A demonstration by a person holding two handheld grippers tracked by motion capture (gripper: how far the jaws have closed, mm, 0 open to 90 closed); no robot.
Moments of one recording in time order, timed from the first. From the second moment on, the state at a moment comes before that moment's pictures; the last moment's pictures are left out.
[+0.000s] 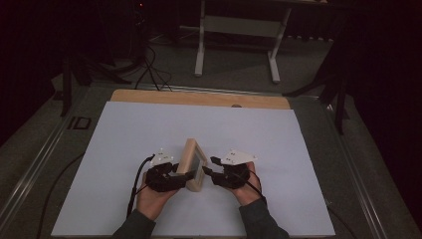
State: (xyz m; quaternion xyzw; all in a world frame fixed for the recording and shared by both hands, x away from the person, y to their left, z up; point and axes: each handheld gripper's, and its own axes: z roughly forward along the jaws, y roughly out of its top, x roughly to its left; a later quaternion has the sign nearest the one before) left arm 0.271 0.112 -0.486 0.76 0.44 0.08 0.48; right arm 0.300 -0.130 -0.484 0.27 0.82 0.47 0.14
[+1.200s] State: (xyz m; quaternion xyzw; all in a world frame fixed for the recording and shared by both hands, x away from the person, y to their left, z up) left arm 0.272 0.118 -0.484 0.75 0.44 0.08 0.48; right arm 0.302 -0.136 -0.478 0.28 0.81 0.48 0.15
